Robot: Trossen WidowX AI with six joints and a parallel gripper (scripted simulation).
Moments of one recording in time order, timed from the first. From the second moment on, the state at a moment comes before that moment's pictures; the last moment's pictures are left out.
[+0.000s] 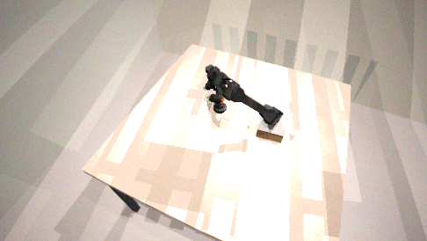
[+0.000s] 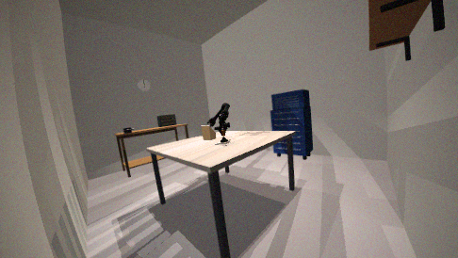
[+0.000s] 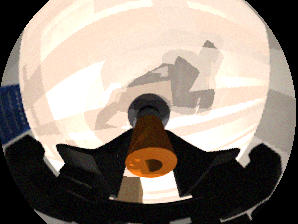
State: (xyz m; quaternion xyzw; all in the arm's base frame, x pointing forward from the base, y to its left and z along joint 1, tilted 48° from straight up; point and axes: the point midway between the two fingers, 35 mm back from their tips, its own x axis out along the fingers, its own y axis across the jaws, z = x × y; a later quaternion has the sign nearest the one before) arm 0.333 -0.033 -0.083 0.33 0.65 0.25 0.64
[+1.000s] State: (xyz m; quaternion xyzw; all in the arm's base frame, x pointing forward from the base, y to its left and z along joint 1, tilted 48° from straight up) arm 0.333 -0.033 -0.083 0.26 0.62 0.31 0.67
